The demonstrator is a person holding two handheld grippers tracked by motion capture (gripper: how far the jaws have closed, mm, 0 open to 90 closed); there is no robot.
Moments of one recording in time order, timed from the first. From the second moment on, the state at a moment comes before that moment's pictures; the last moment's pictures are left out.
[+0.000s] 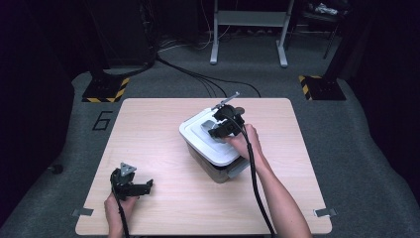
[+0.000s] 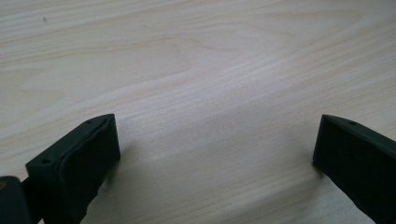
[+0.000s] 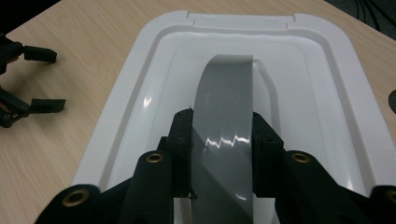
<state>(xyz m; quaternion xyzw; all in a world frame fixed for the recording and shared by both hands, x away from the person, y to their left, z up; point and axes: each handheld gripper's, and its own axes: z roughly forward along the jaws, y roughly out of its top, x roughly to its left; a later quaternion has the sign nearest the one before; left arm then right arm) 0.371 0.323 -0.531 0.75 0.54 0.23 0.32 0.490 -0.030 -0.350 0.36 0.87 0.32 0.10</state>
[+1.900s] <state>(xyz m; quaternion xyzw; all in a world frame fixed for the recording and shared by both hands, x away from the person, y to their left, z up) 0.371 0.323 -0.531 0.75 0.54 0.23 0.32 0.433 -0.120 -0.347 0.38 0.83 0.38 0.16</state>
